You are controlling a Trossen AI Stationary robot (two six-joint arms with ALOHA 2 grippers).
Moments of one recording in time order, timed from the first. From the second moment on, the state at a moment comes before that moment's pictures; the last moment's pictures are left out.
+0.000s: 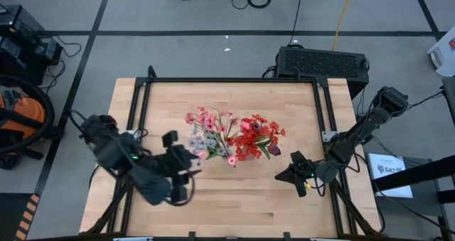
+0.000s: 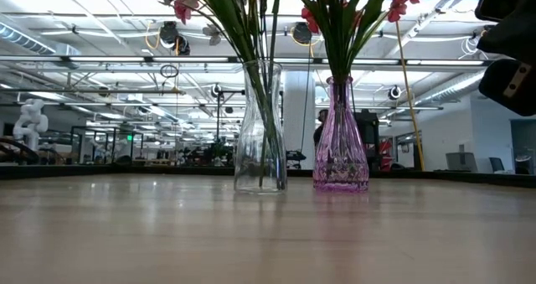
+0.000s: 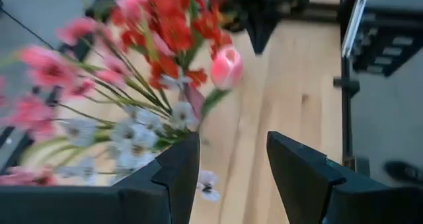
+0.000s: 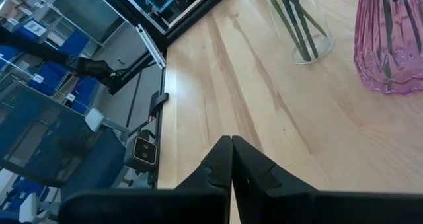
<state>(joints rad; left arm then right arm) -0.66 1.80 2.35 -1.53 -0.62 -0.67 0.77 1.05 0.32 0.32 0.55 1.01</state>
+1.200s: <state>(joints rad) -0.80 1.49 1.15 -0.36 -0.70 -0.72 0.77 1.05 0.32 0.24 0.55 1.00</state>
